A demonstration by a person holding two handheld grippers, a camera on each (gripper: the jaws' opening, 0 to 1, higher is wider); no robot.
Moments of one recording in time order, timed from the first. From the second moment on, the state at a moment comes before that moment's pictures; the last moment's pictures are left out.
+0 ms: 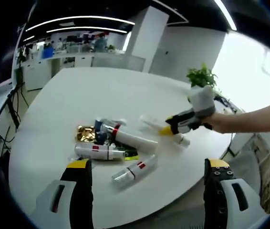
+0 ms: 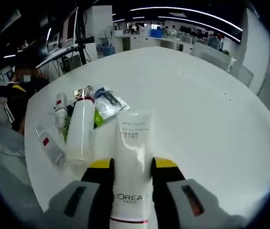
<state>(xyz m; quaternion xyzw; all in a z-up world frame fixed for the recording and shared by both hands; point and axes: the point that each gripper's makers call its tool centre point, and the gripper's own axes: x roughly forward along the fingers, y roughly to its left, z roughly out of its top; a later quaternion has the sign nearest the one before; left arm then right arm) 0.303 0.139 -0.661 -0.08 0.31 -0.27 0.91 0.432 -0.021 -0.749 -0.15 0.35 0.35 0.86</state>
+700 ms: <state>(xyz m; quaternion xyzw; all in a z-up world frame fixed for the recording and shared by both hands) 0.307 0.123 -0.624 -0.12 0.27 -0.28 0.91 0.382 0.005 -0.663 -0.08 0.24 0.37 0.89</state>
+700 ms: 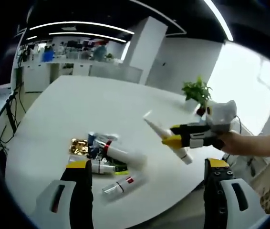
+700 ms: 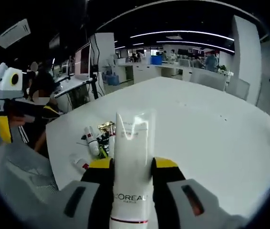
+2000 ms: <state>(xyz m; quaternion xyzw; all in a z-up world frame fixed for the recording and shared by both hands) 0.306 0.049 -0.556 -0.21 0.22 -0.38 0.87 0.278 0.054 -0.586 -0.04 0.14 0.45 0.88</state>
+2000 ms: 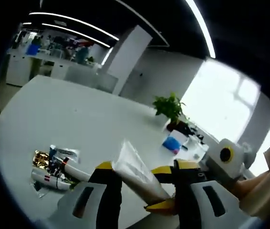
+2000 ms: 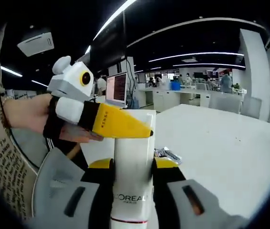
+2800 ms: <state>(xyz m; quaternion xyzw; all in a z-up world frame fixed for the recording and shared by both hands) 0.296 0.000 -0.540 -0.04 0.18 -0.48 0.86 0.279 0.017 -0.576 -0.02 0.11 0.45 0.88</state>
